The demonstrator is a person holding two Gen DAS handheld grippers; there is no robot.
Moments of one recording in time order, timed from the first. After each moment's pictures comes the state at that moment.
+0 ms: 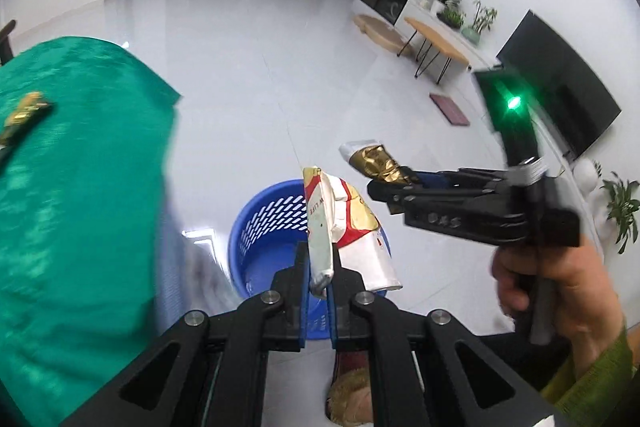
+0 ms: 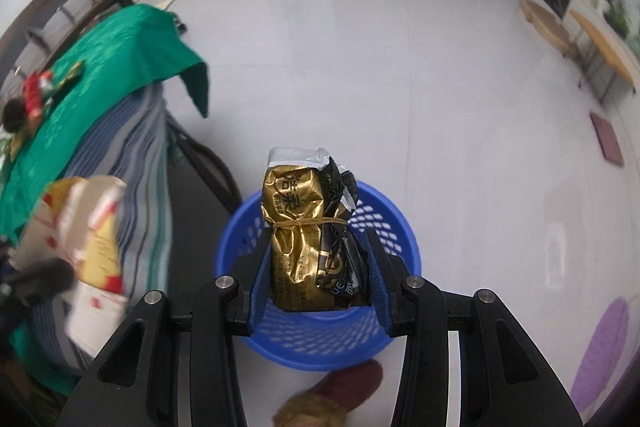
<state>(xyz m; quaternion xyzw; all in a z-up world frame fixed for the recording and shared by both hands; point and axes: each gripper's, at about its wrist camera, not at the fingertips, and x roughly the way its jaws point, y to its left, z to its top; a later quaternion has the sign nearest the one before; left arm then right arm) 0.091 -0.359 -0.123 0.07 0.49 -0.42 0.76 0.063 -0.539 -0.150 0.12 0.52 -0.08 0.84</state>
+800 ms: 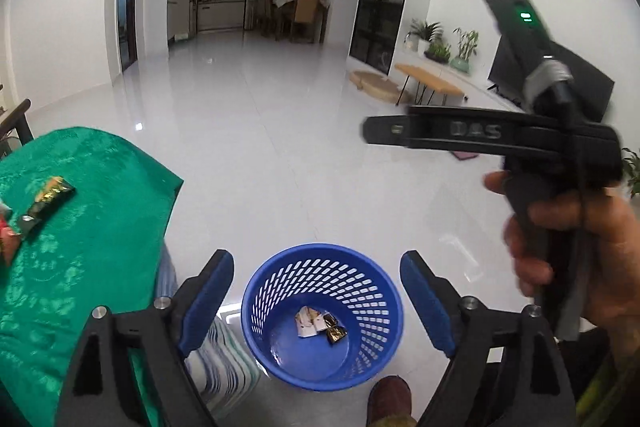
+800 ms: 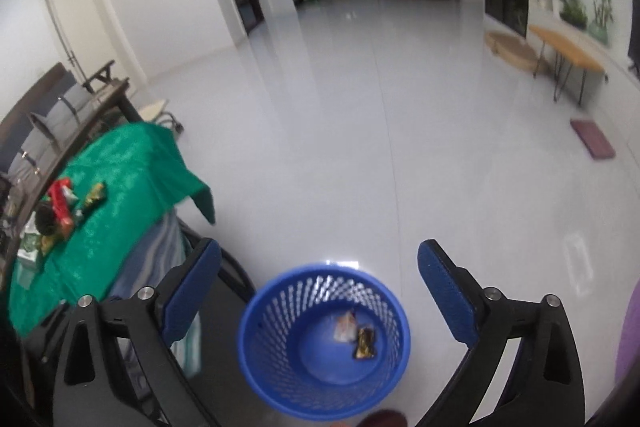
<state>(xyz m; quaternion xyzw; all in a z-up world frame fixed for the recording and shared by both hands) 0.041 -0.347 -0.076 0.08 0.34 -0.42 0.84 0.039 -0.559 -0.071 0.16 0.36 -0.12 0.91</state>
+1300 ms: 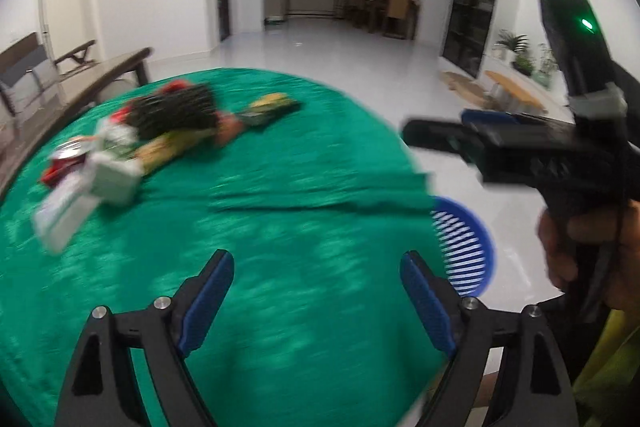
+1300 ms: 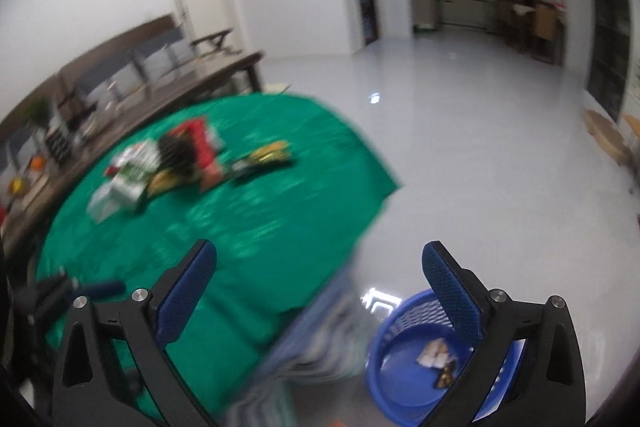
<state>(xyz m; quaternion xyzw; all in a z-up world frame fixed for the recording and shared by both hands) 0.042 -0.138 -0.075 0.08 0.38 -0.25 0.89 0.067 -0.339 -0.067 0.06 0.34 0.06 0.94</state>
